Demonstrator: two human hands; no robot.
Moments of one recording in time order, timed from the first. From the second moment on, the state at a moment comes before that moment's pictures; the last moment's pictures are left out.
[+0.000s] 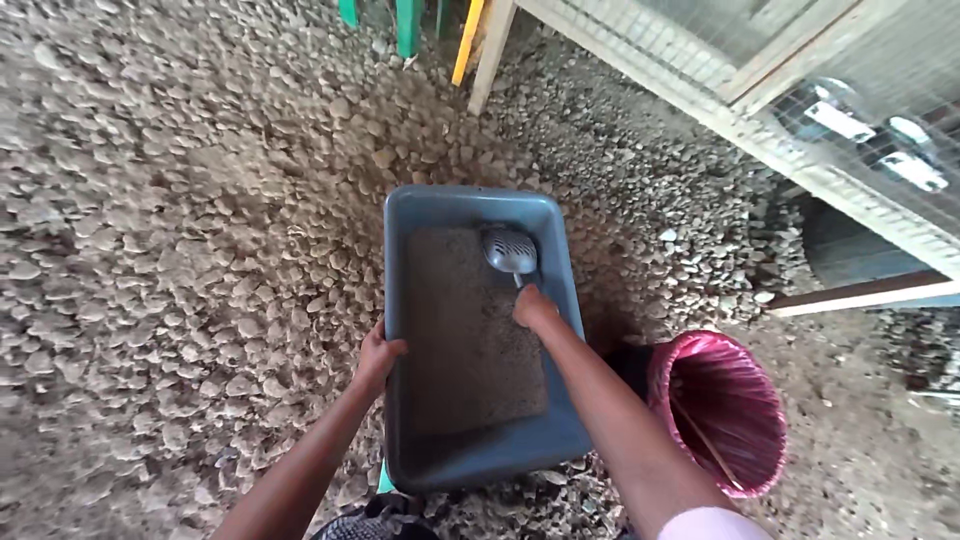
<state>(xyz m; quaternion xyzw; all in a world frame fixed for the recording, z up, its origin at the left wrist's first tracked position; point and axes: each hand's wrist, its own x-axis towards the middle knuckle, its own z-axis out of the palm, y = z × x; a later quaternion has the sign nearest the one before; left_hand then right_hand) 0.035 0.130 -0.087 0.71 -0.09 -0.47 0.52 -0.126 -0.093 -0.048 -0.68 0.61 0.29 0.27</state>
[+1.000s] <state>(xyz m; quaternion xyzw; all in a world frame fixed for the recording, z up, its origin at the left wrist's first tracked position) 0.006 0.134 -0.046 0.72 -0.12 -0.45 0.52 -0.122 -0.071 -0.030 -0.69 0.60 0.33 0.23</state>
